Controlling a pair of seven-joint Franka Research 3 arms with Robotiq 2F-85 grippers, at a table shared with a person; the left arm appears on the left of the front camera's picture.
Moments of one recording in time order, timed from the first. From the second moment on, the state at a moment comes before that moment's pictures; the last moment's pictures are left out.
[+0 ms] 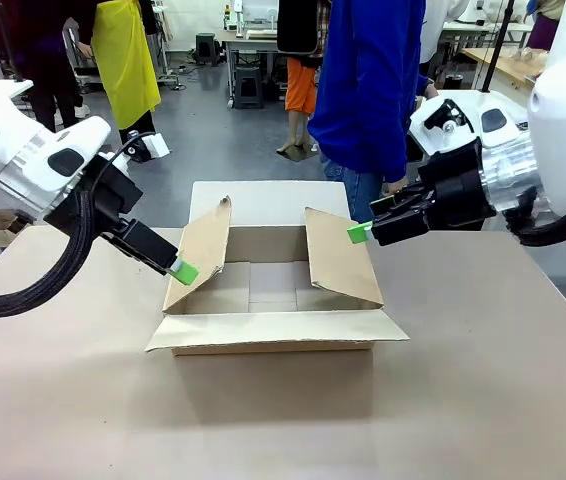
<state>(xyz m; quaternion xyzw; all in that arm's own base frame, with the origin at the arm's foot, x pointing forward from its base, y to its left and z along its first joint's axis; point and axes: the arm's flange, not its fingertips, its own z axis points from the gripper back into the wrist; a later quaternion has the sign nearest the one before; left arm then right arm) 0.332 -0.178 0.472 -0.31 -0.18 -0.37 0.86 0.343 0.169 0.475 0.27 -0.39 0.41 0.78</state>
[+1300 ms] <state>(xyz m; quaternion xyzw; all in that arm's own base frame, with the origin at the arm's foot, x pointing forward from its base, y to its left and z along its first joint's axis) 0.414 -0.328 0.467 -0.01 -0.09 -0.25 0.96 0.336 0.177 0.485 0.25 -0.40 0.42 0.78</state>
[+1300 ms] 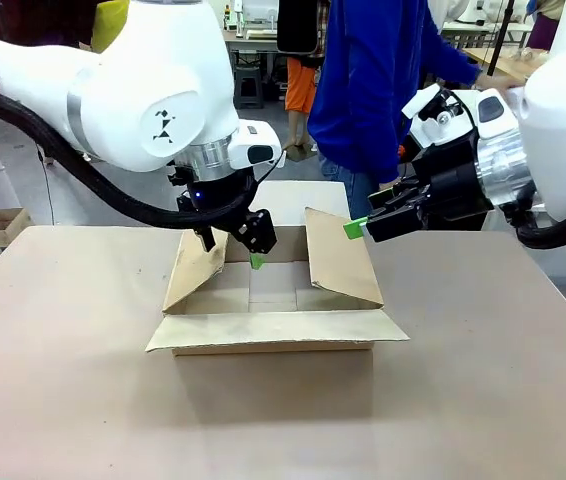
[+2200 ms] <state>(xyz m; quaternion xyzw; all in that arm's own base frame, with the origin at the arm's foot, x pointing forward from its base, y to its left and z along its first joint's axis) 0.440 -0.327 0.457 0.07 -0.09 -0.03 0.99 0.336 0.177 0.485 0.25 -0.40 0.42 0.78</state>
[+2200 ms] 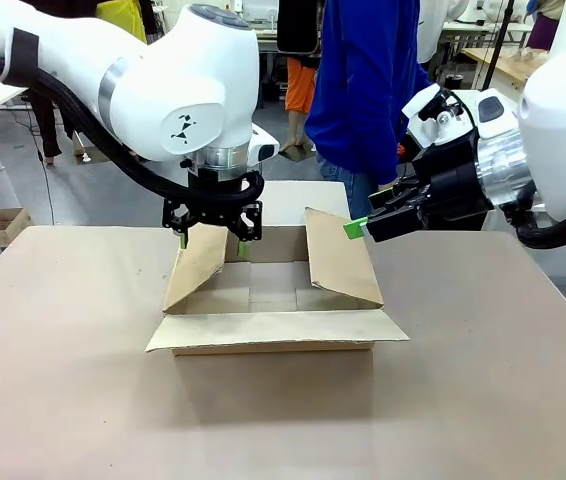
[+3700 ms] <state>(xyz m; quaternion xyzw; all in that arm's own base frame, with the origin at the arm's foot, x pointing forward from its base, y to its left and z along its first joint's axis) 0.430 -0.205 0.496 0.09 -0.11 0.08 0.99 0.336 0.176 0.486 0.24 -0.40 0.42 0.78</state>
